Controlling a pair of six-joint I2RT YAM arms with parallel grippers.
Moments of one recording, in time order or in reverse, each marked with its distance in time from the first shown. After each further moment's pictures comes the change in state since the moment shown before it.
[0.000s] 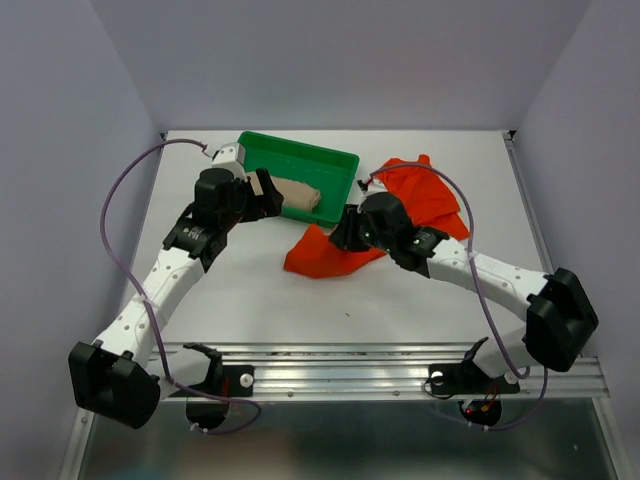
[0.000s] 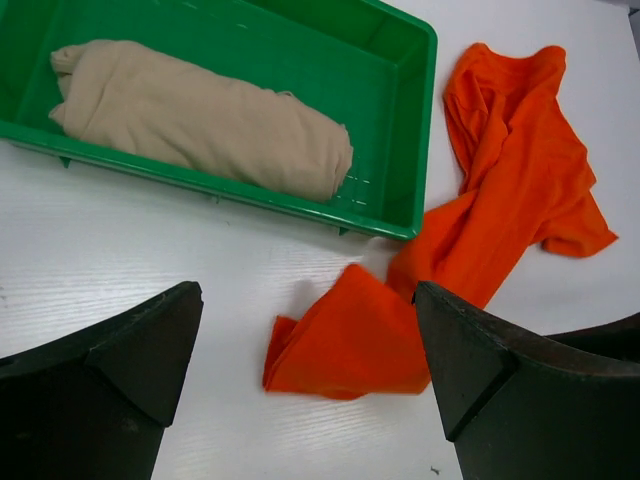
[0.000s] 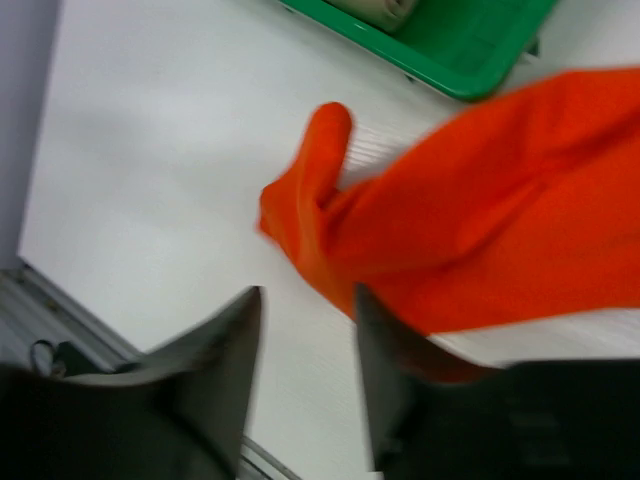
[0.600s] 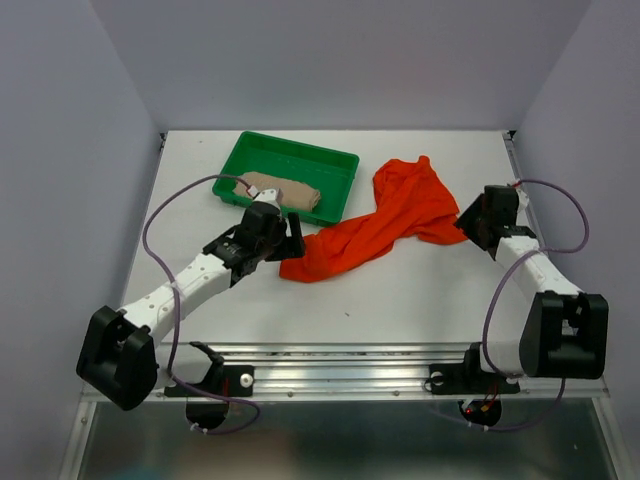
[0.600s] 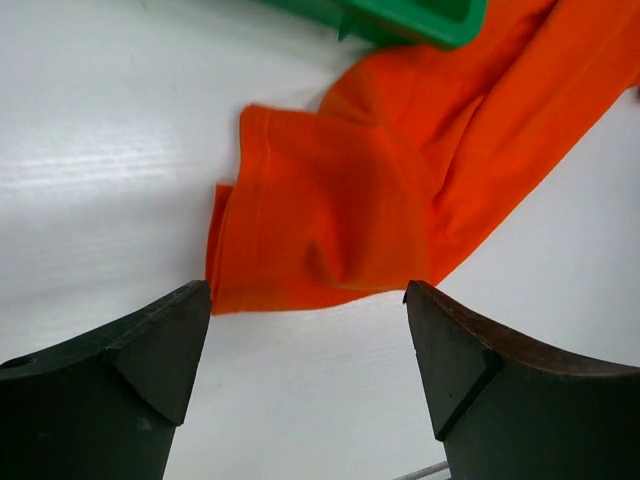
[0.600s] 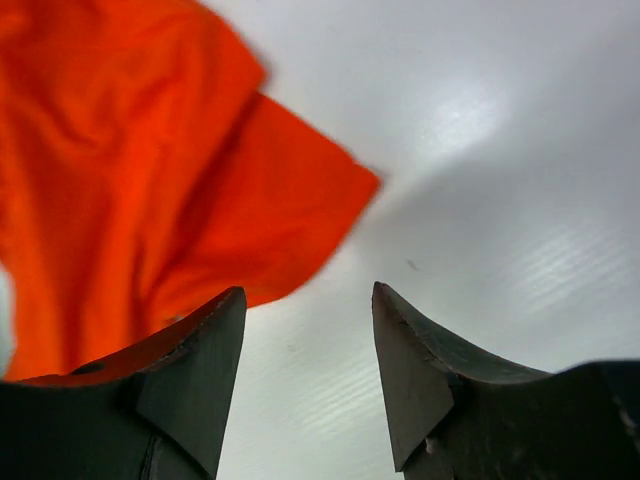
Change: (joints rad) left arm -0.198 0.077 -0.157 -0.021 -0.093 -0.127; right arm -0.763 -0.100 -0.183 -0.114 0.101 0.001
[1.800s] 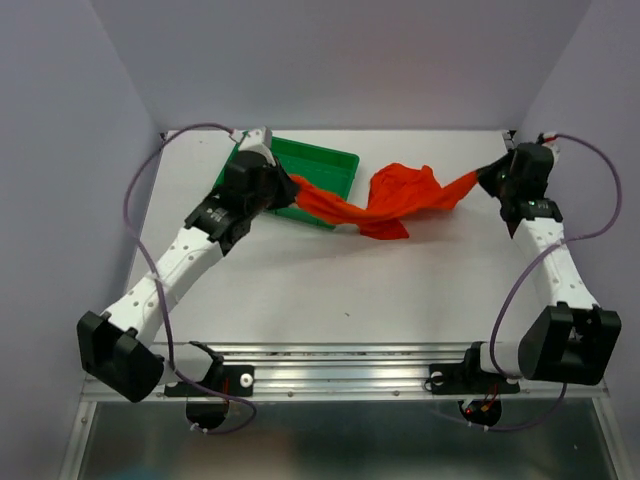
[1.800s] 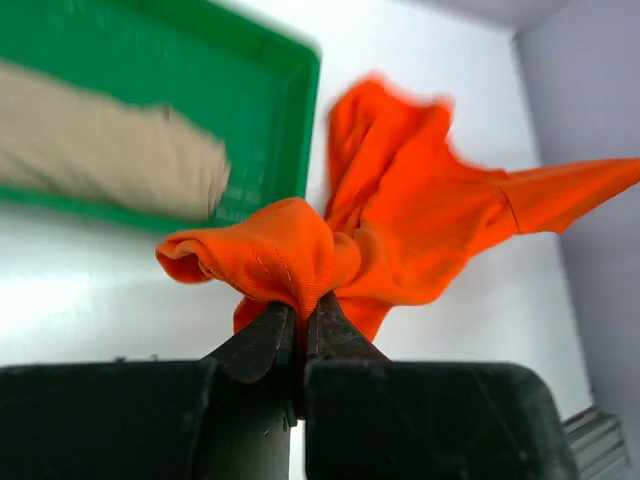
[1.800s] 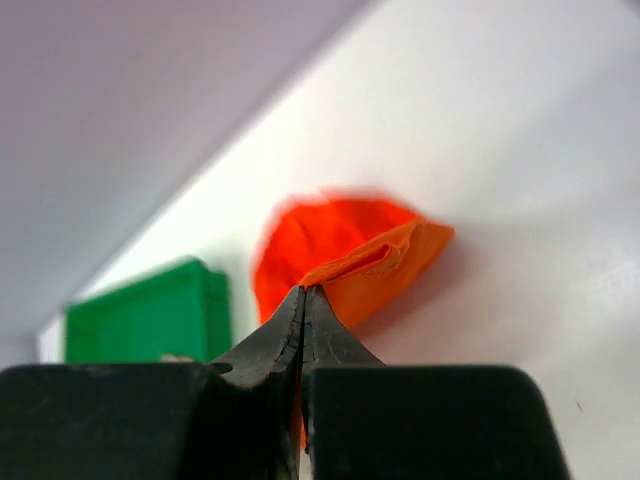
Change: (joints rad) left arm 0.014 0.083 0.315 -0.023 0.024 -0.063; right arm -0.107 0.029 0.212 0.044 -0.110 0.056
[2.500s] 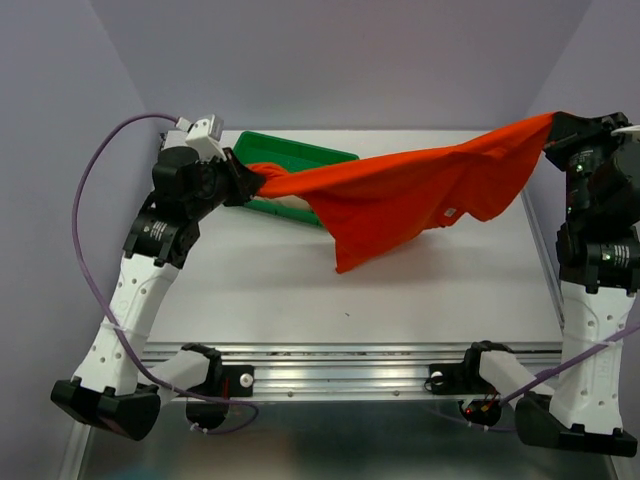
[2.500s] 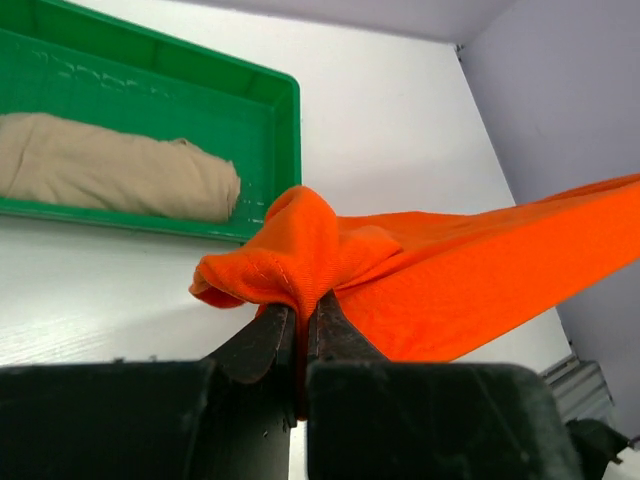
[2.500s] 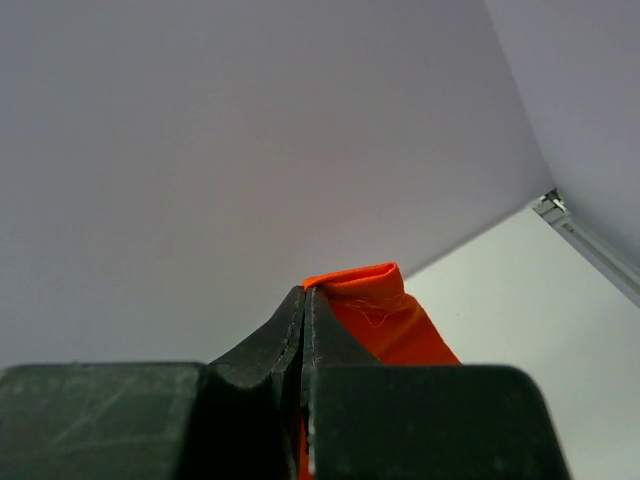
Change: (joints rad) left arm 0.252 -0.205 0.180 -0.198 0.278 0.149; right arm 0.000 -0.346 0.498 -0.204 0.142 -0.080
